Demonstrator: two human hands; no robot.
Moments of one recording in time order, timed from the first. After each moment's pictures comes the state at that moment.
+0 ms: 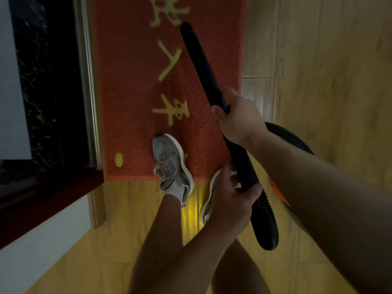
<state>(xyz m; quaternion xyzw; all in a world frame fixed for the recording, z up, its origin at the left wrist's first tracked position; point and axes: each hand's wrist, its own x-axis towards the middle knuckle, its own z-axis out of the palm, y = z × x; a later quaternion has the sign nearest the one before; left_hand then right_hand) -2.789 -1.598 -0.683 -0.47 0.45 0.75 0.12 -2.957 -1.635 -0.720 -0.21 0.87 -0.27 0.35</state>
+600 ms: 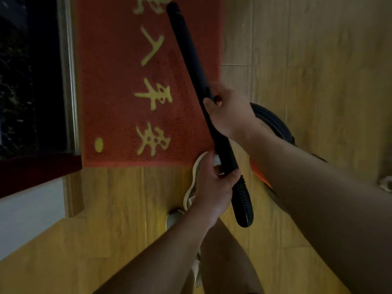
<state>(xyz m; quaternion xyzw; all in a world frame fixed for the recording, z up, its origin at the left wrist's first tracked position) -2.743 -1.549 -0.692 -0.44 0.46 0.76 0.07 -2.902 -1.575 -0.684 -0.19 0.88 -0.27 0.34</state>
